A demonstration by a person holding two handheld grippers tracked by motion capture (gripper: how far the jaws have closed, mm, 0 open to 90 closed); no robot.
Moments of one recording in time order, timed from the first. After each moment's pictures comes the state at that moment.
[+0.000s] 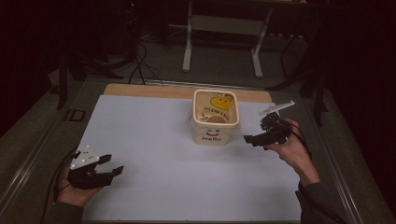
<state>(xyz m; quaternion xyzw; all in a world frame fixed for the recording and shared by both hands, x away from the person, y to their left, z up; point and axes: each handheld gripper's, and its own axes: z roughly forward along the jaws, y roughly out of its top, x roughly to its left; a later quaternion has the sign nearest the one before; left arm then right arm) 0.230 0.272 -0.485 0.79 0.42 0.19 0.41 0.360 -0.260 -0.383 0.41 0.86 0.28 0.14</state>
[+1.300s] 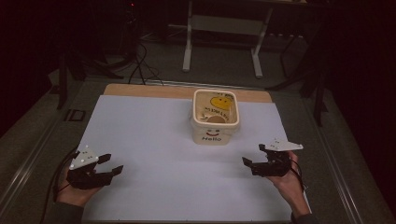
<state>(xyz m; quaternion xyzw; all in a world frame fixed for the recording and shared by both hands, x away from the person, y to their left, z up) 0.229 0.273 -0.483 0.79 0.42 0.19 0.41 0.297 -0.281 -0.458 0.38 0.81 0.40 0.18</state>
